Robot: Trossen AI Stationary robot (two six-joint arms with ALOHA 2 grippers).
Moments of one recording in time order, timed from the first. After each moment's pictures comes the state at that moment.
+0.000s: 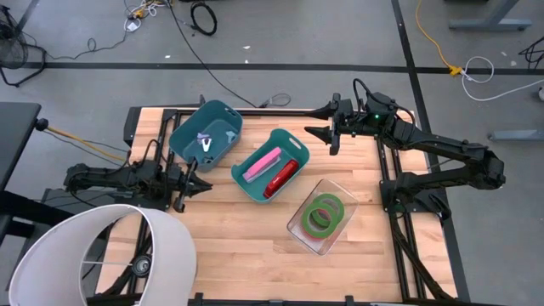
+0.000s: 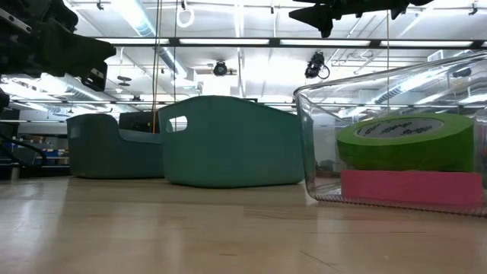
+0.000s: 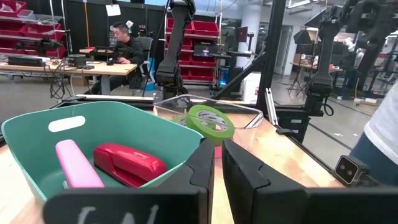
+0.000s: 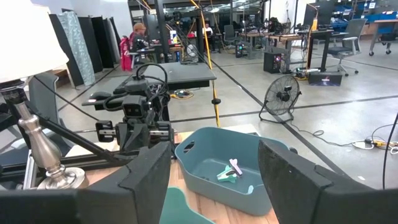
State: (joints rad) left arm -0.07 0.01 0.01 0.06 0.03 -0.09; right arm -0.42 1.10 0.94 0.12 -0.32 0.04
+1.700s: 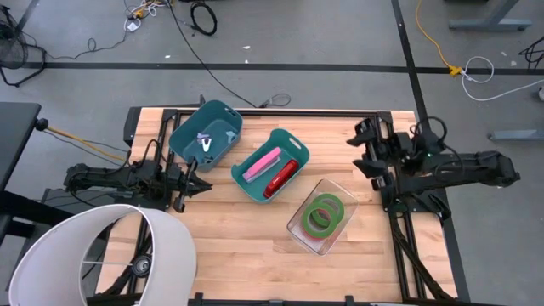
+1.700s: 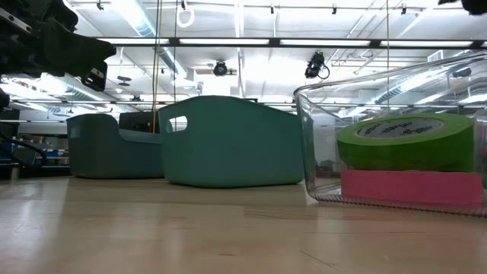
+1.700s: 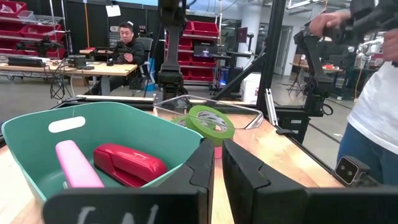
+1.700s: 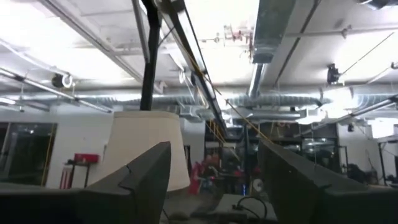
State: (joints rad) left arm -0.07 0.01 0.01 0.06 0.03 -0.09; right arm -0.07 0.76 0.60 0.76 -0.27 0.08
